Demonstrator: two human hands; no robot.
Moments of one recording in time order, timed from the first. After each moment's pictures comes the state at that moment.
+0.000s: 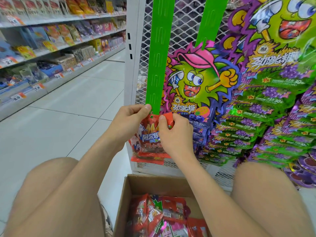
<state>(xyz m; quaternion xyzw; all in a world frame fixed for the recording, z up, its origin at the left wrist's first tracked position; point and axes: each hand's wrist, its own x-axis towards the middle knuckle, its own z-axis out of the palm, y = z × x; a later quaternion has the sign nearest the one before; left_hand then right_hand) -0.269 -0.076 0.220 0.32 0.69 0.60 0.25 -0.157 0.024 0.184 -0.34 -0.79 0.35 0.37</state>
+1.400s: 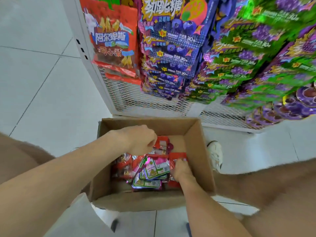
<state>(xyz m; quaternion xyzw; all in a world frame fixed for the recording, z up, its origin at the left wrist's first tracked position) -0.192 -0.044 -0.001 0.62 0.71 -0.11 0.33 0.023 0.021 -0.171 -0.55 -0.73 0.31 -0.27</state>
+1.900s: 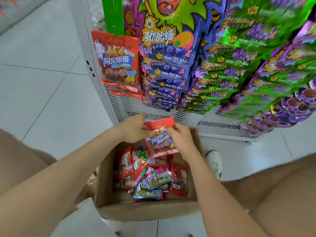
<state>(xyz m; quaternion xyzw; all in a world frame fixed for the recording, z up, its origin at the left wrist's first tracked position) -0.223 -0.042 0.054 0.49 0.79 0.13 0.35 -0.048 0.066 -0.006 -0.47 -0.67 0.55 0.15</state>
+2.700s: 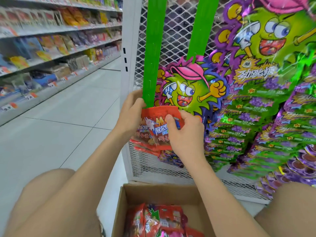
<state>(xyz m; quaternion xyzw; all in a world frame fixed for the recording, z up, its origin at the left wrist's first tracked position) -0.281 -0.031 0.244 0.31 0.67 0.65 0.15 -0.134 0.046 0.217 -0.28 -0.78 0.31 0.47</state>
